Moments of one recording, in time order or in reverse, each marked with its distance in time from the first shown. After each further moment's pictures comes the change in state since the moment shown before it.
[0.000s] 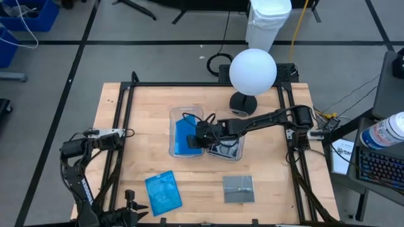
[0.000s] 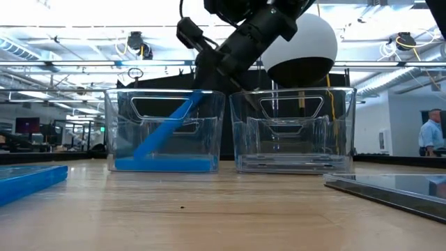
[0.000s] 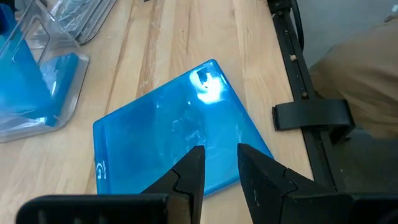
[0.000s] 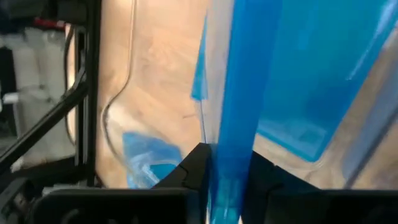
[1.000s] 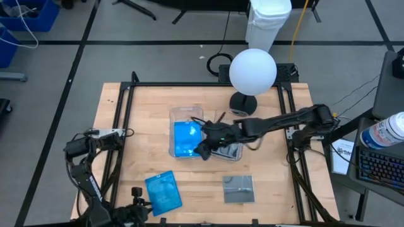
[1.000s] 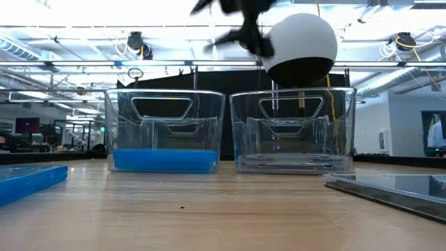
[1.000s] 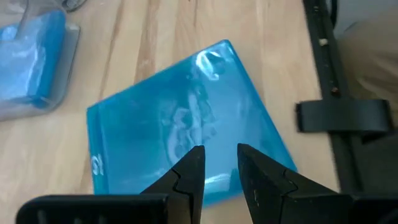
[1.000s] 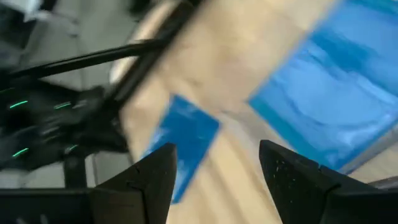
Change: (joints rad) left arm 0.111 0.000 0.001 0.016 0.132 0.053; right arm 0.108 -0.236 0.000 -0.059 0.067 -0.436
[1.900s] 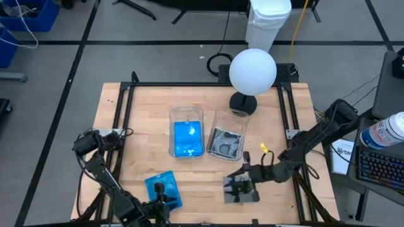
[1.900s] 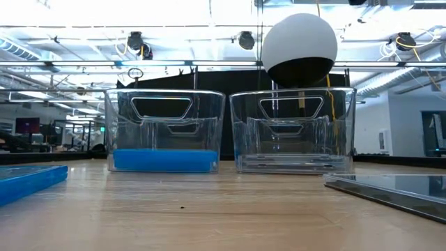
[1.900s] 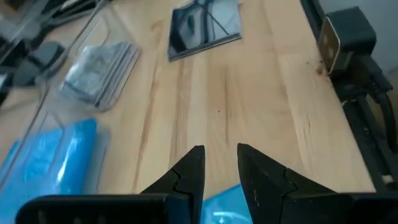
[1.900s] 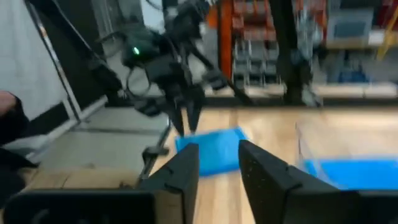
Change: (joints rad) left arm 0.219 0.000 0.001 0.366 -0.169 0.487; right arm 0.568 -0.331 -0.717 0.900 0.569 -0.781
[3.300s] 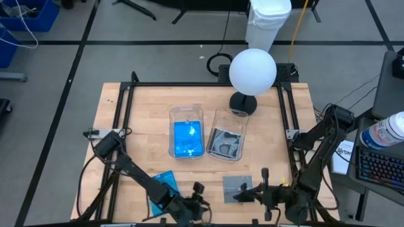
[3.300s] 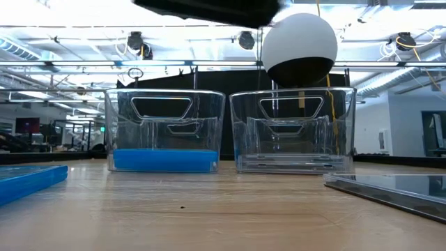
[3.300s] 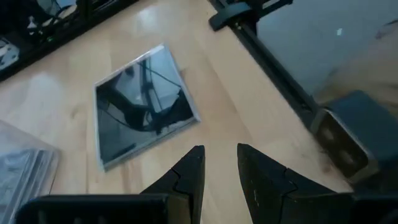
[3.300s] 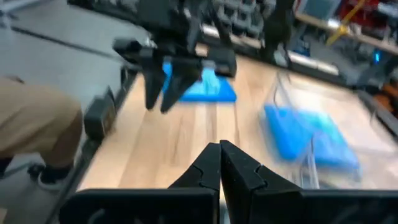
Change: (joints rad) left arm 0.304 0.164 0.087 0.566 0.418 0.672; right arm 0.338 0.112 0.296 -0.799 0.413 0.230
